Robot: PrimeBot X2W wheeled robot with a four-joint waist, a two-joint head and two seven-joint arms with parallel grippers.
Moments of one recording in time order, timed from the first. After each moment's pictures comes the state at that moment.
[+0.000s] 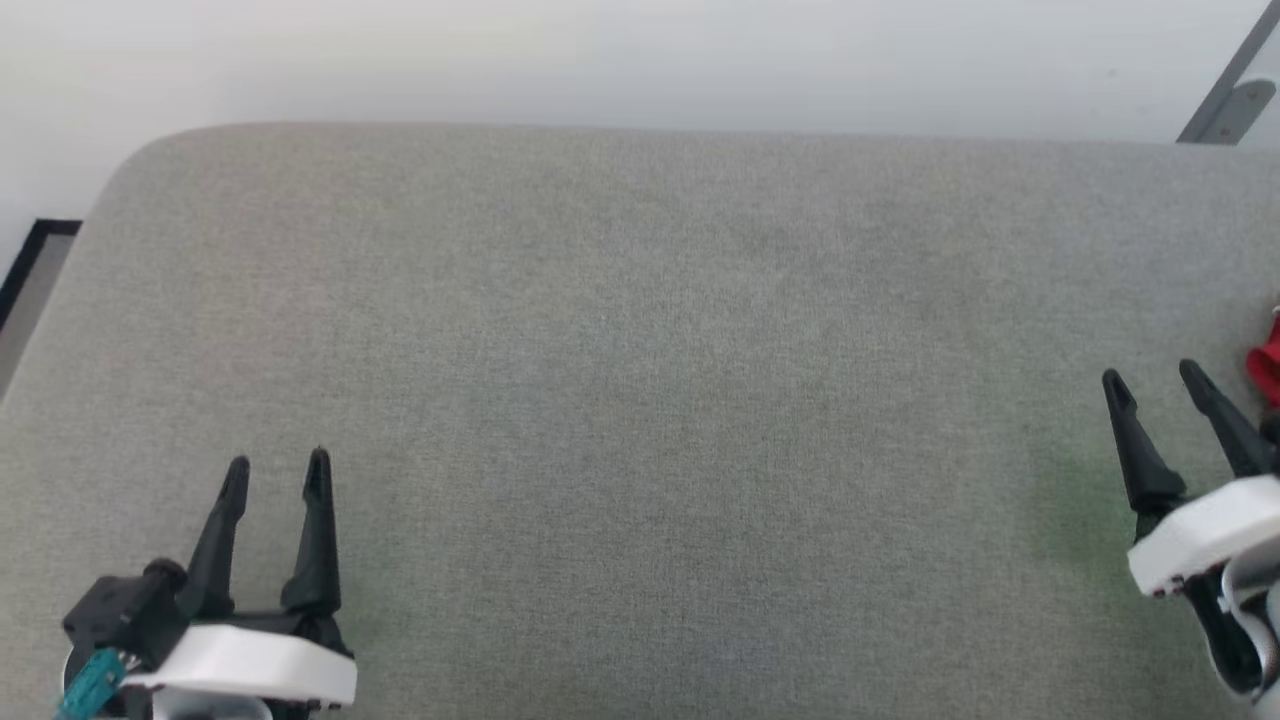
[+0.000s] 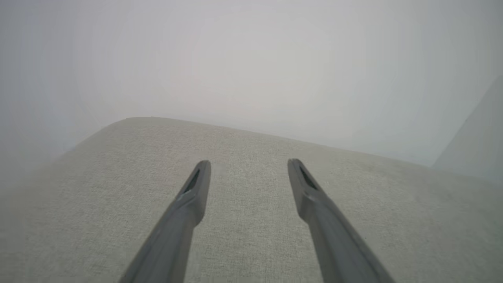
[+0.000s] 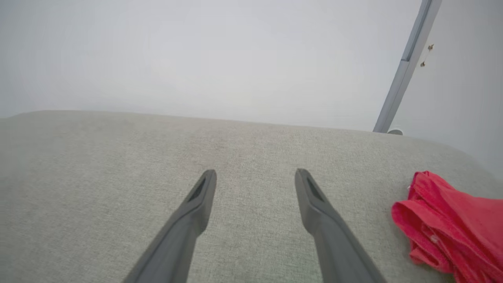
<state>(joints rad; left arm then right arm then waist) -0.03 0.17 0.01 0.13 -0.38 -0.13 -0.26 -0.34 -0.48 0.20 0.54 0.53 0.13 -0.26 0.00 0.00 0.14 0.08</state>
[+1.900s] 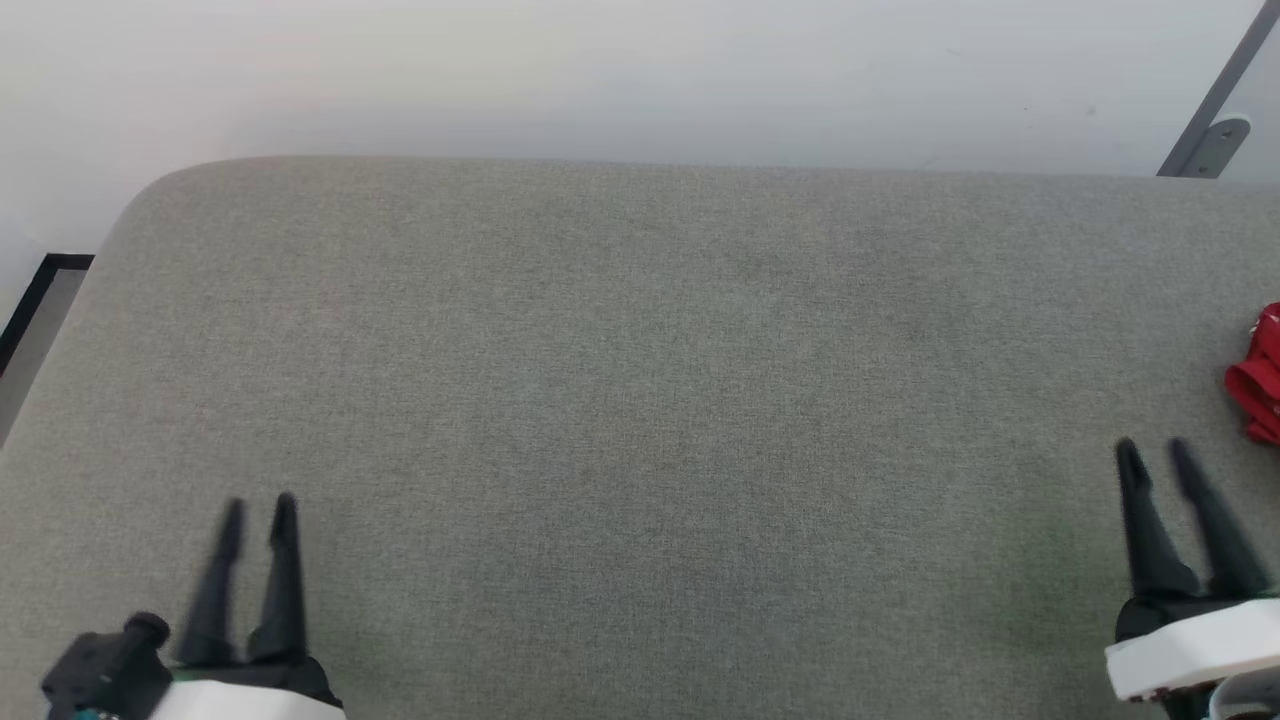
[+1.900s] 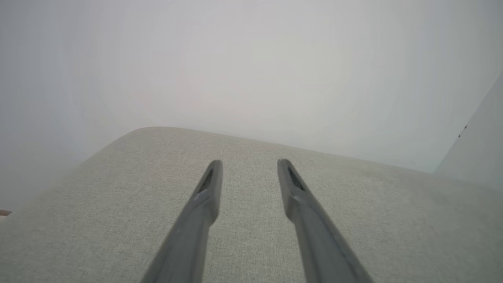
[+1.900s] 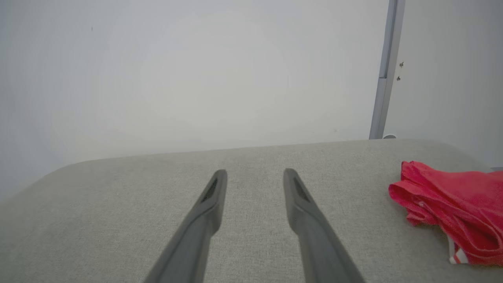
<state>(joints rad) 0.09 0.16 0.05 0.02 -0.36 -0.13 -0.26 0.05 -0.22 -0.10 -0.02 0.40 0.13 -0.11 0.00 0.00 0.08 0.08</state>
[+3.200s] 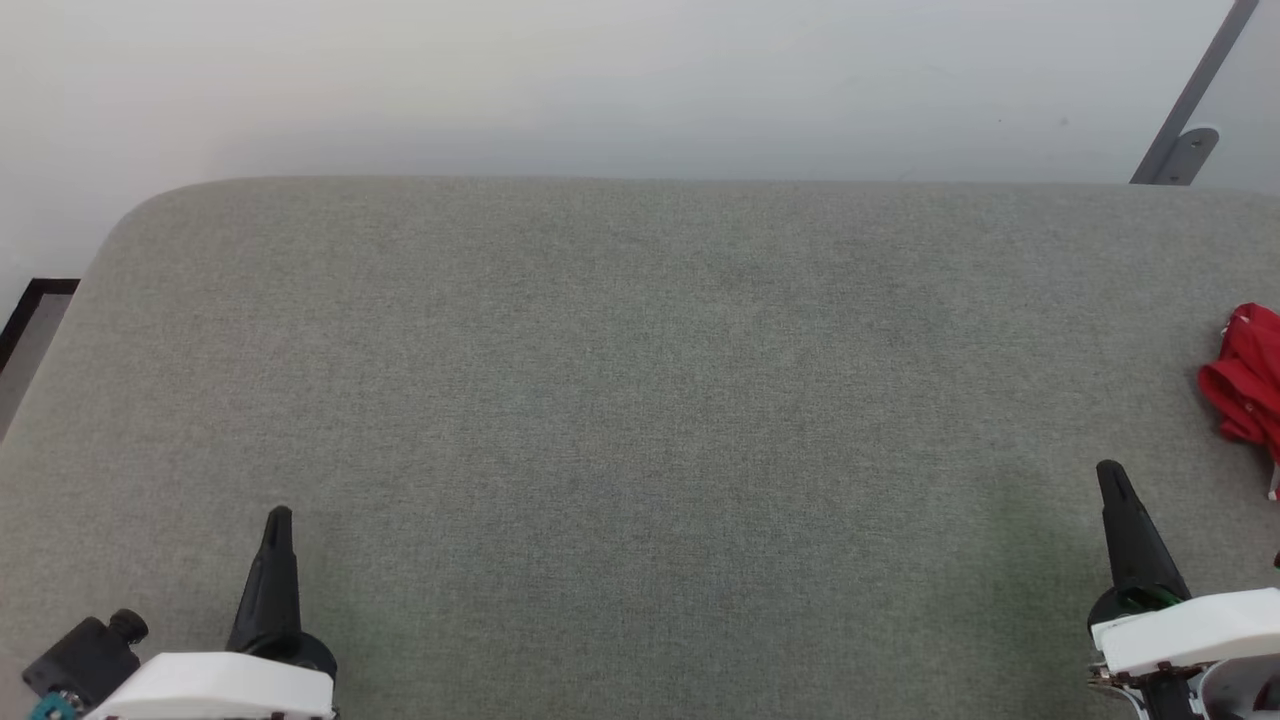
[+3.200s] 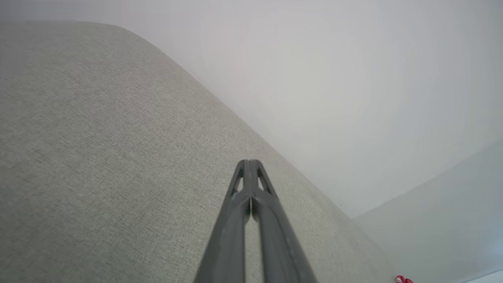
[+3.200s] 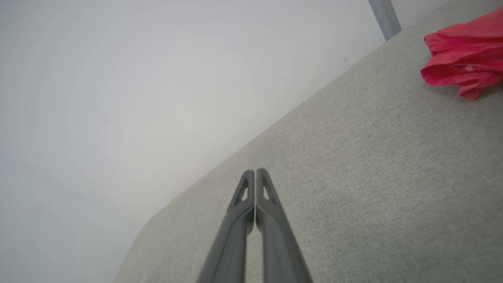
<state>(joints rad) 0.04 0.12 0.05 0.14 -0.88 -0.13 -0.13 0.01 -0.15 -0.09 0.11 0.89 0.13 -0.02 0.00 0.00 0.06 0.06</state>
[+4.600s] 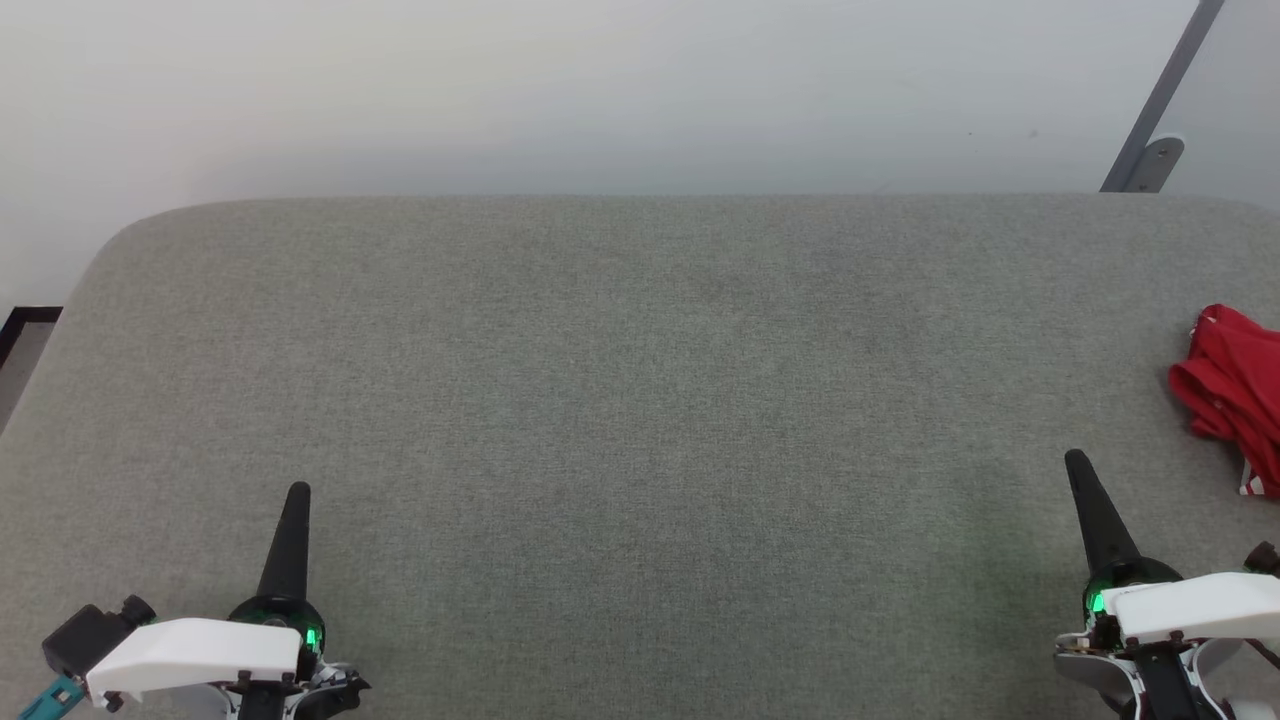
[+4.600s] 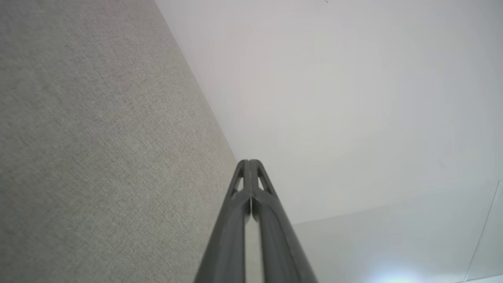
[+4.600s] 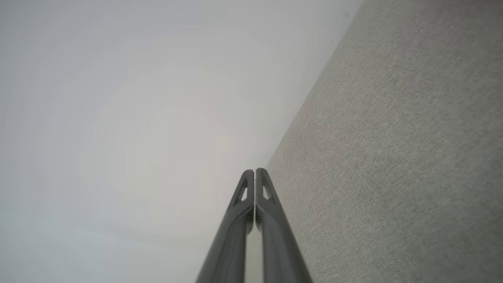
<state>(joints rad) -0.04 0.10 0.06 0.20 -1.31 -0.13 -0.01 -0.05 -0.10 -0.10 0.19 1.30 0.13 0.05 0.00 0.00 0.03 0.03</state>
